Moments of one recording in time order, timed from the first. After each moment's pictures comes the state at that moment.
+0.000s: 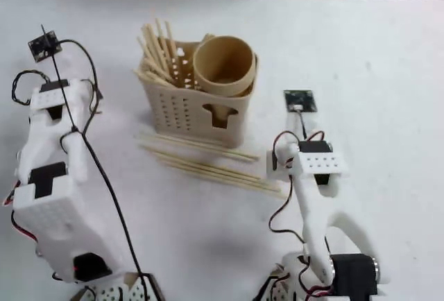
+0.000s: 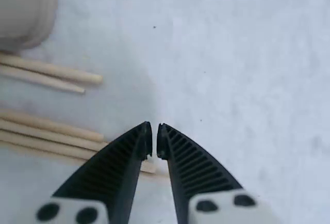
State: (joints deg) left arm -23.3 24.1 7.0 43.6 15.7; right arm -5.2 -18.0 52.5 49.1 -2.8
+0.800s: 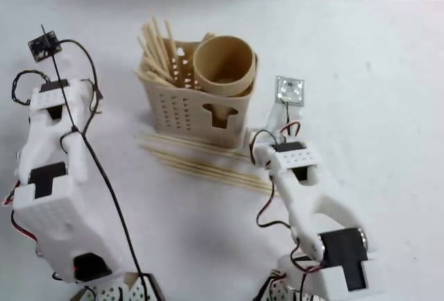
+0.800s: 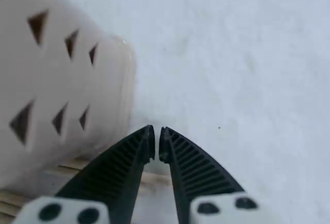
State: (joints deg) left arm -23.3 24.1 7.0 43.6 15.7; right arm -13.6 -7.1 52.6 22.1 -16.0
